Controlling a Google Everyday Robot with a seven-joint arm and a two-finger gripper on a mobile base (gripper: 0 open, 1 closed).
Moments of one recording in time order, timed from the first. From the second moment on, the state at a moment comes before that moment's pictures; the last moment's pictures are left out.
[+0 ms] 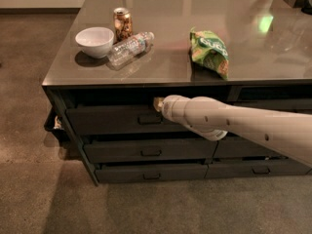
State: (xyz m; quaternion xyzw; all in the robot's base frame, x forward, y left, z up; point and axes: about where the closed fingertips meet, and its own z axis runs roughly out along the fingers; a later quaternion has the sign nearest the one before) arm 0.686 -0.018 0.694 -0.06 0.85 0.25 0.45
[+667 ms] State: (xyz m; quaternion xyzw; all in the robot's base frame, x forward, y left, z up) arm 0.683 -0.021 0.693 -0.07 0.86 0.24 0.45
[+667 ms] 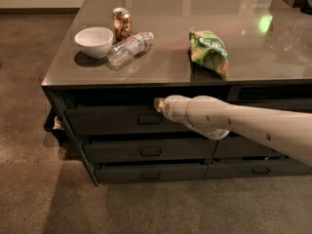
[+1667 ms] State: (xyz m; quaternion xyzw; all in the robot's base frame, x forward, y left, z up) arm 0.673 -0.029 0.692 -0.08 0.87 0.23 0.43
